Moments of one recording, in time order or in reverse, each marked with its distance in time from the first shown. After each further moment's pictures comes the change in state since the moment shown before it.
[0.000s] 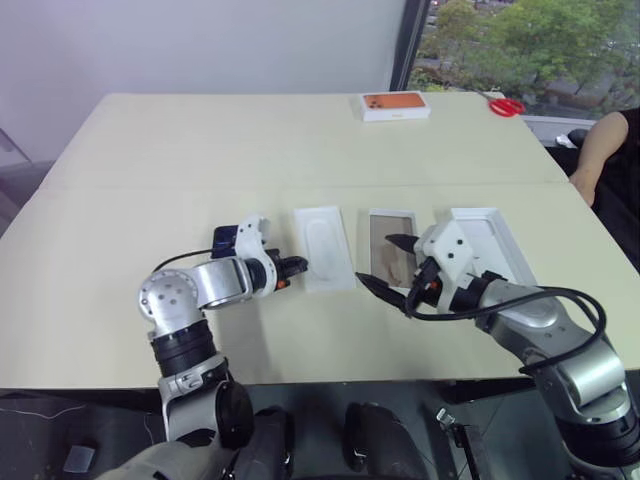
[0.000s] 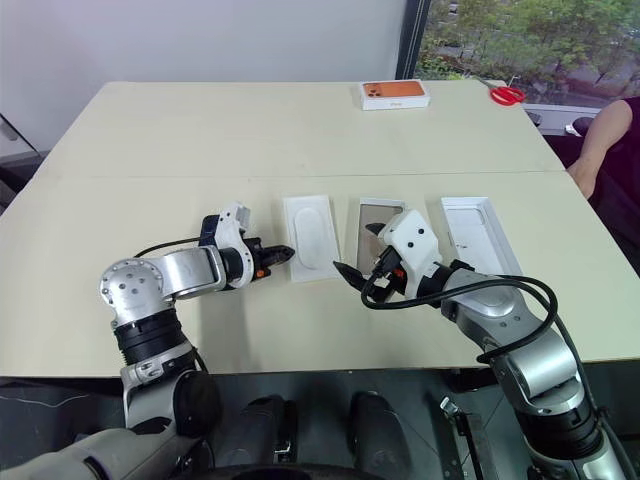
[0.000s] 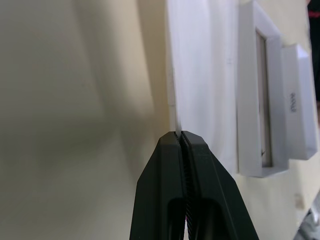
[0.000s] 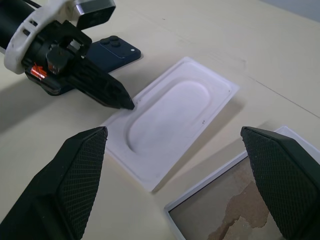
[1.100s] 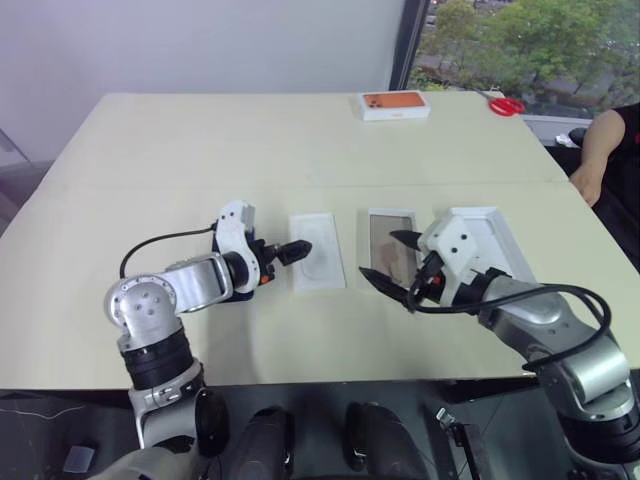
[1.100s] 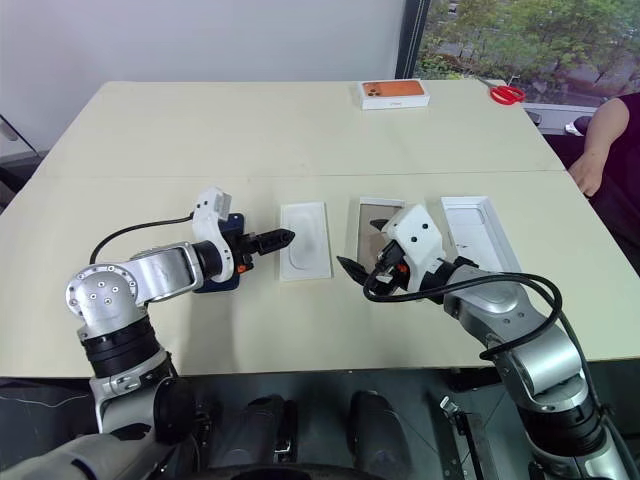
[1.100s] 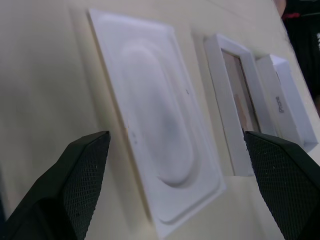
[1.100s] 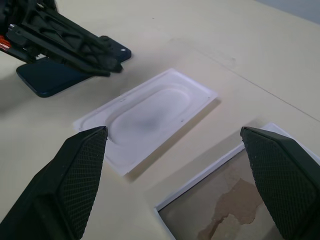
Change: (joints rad) left arm 0.041 0.094 -0.107 -0.173 0.038 -0.009 -0.150; right arm -0.017 -0.005 -0.004 0.000 0.017 0.020 -0.023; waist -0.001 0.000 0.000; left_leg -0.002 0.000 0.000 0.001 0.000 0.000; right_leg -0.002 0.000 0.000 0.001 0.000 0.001
